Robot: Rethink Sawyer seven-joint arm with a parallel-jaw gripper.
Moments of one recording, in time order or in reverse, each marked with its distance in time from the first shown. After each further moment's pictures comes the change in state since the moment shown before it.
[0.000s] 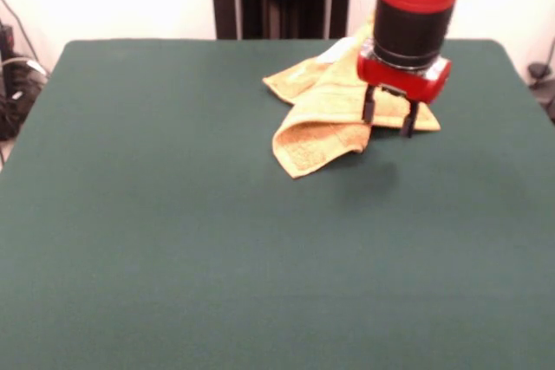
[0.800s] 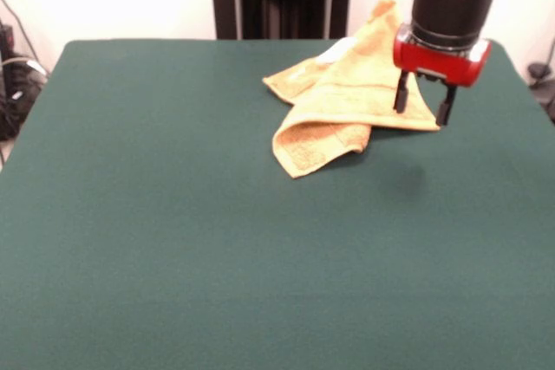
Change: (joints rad) arm 0.061 -0.046 0.001 0.009 0.002 0.000 0.000
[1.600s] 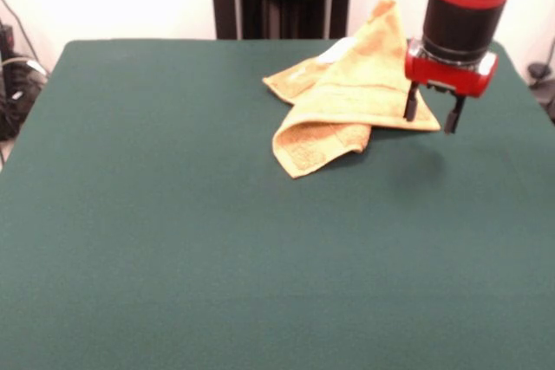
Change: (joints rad) arm 0.040 0.065 0.000 0.000 -0.001 -0.047 0.000
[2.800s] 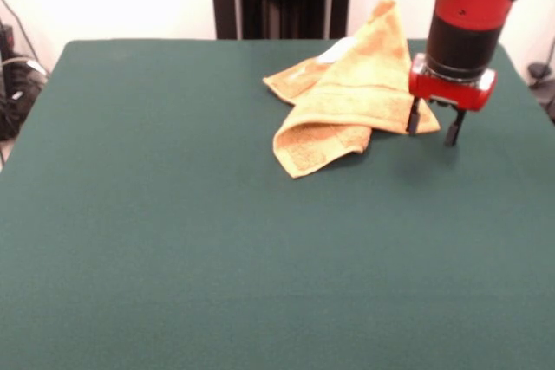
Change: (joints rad) arm 0.035 0.061 -0.012 0.003 0.000 -0.079 0.000
